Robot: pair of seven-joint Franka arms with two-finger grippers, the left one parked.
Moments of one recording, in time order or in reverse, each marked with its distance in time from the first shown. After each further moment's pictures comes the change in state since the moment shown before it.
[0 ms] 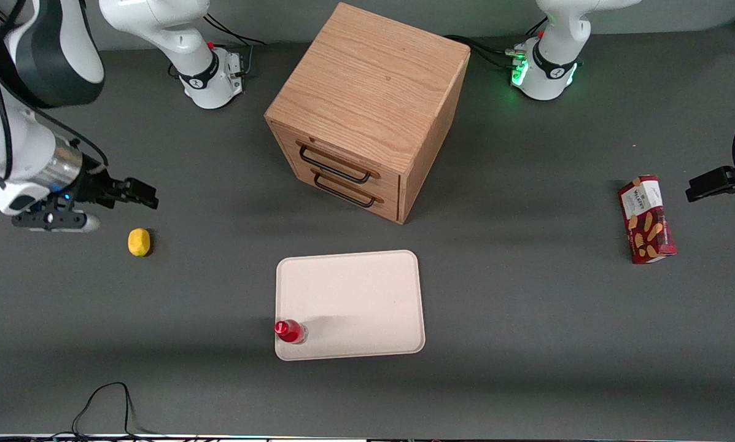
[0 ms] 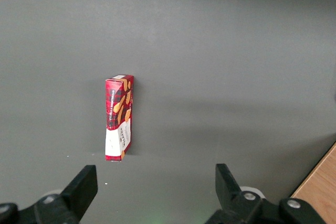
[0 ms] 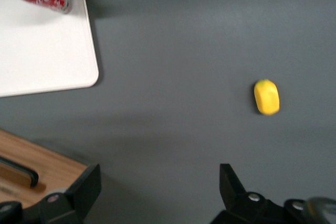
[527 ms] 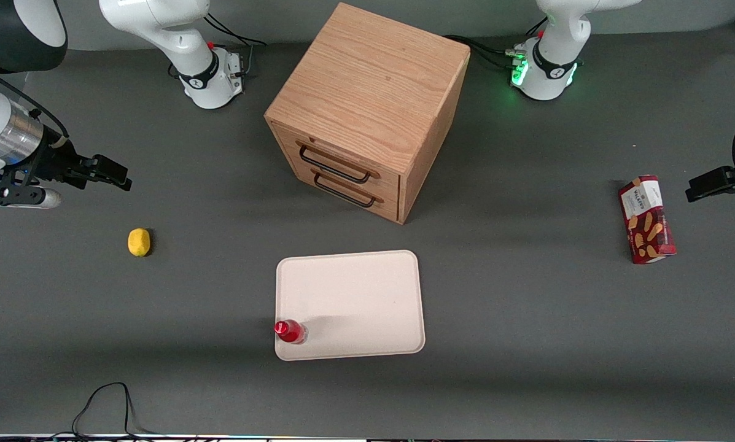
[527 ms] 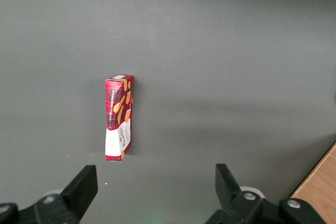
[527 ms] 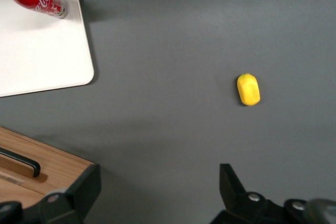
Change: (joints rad) arm -0.028 -0.018 -0.006 0.067 -0.011 -0.075 -0.002
